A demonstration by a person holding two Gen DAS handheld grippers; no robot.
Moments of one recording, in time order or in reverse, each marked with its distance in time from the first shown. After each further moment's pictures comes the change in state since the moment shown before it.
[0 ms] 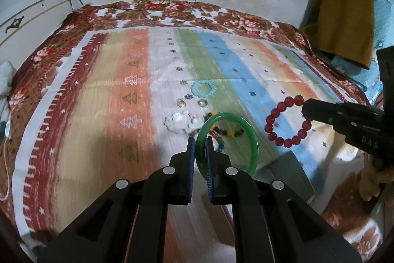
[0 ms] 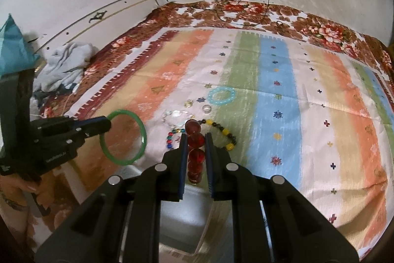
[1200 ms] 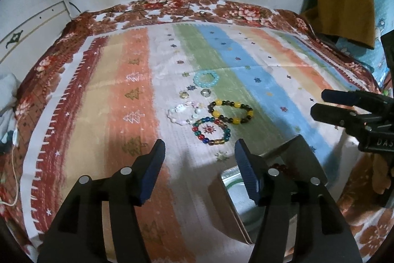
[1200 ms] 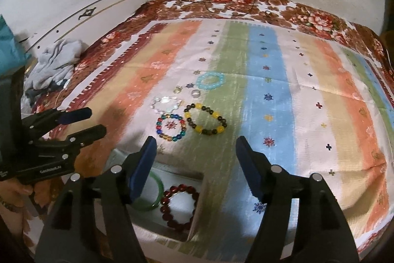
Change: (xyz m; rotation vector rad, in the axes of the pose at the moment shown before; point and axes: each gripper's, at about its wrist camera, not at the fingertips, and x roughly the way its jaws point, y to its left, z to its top) left arm 0.014 -0.010 -0.007 0.085 0.028 0.075; right arm 0.006 -0.014 -0.020 0.049 0.037 -0.058
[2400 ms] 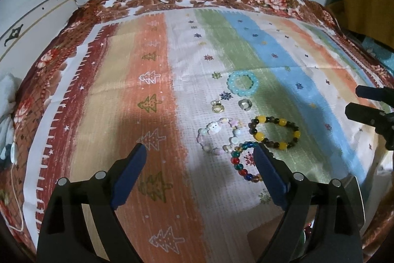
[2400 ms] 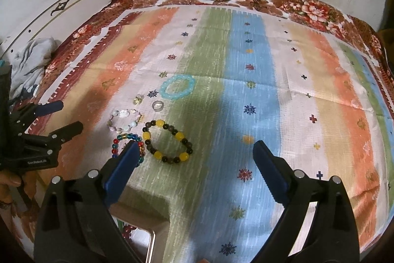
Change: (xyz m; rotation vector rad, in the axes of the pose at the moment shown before) left arm 0.076 0.038 0.049 -0.036 0.097 0.090; right arm 0.069 -0.048 0.054 0.017 0.106 -0.073
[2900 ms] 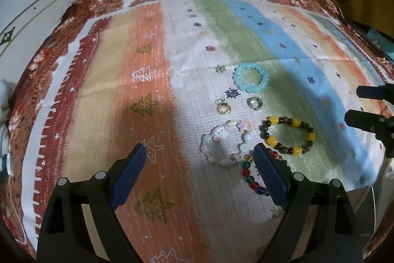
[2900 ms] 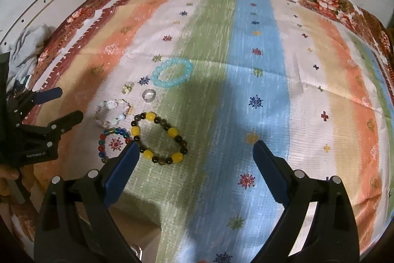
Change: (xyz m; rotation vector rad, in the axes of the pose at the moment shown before) left arm 0.037 0.000 0.014 0.024 0.067 0.013; right arm 0.043 -0.007 0.010 -0.020 0.127 0.003
